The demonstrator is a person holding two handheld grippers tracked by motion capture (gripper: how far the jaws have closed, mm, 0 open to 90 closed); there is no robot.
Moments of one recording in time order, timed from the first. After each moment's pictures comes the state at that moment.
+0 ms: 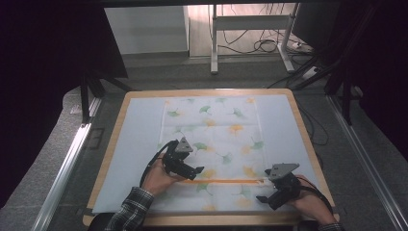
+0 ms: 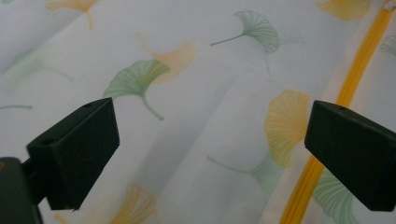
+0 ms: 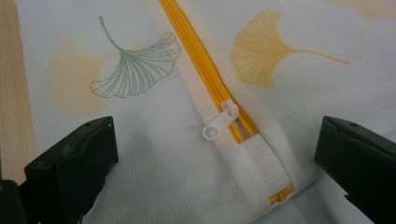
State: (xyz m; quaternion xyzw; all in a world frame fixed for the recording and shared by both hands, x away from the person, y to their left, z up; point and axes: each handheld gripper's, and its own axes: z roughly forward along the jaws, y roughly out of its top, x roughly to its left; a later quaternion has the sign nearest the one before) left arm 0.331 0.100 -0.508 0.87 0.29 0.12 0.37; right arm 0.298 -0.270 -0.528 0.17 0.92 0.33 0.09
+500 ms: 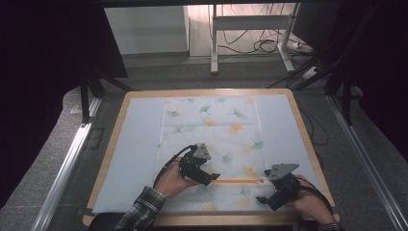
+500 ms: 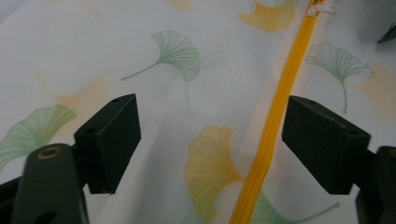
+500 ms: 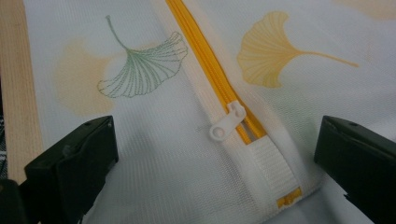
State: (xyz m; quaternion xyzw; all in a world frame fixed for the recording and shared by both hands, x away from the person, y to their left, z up) left arm 0.325 0.051 -0.509 0.90 0.22 0.08 0.38; right arm 0.297 -0.270 -0.528 0.17 0.92 0.33 0.08
